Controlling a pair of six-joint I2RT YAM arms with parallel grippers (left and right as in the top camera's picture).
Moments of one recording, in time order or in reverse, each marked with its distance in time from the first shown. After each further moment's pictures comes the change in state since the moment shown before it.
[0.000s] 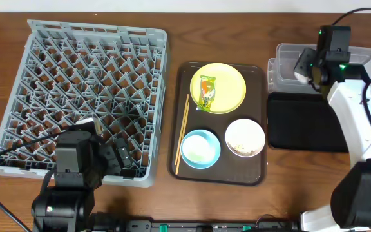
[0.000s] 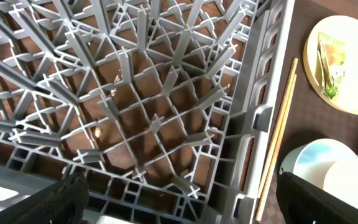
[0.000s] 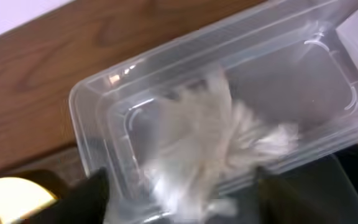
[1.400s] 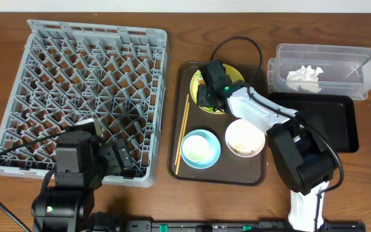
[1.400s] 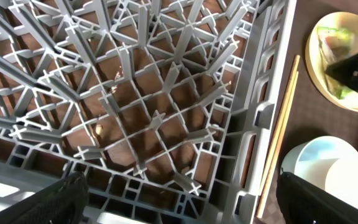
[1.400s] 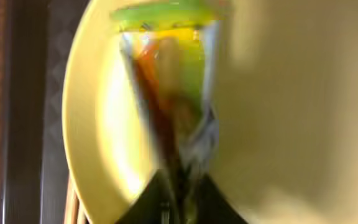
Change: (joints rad) left arm 0.000 0.000 0.000 -0.010 0.000 0.000; right arm 0.568 0.378 -0.019 0.201 -0.148 0.193
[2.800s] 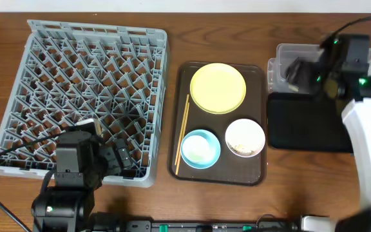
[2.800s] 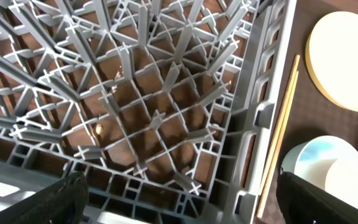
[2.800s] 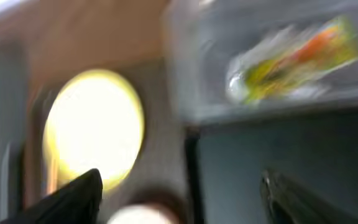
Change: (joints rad) left arm 0.000 0.000 0.001 -0.002 0.000 0.000; right arm -0.561 -0.592 -0.005 -0.502 -0.230 -0.362
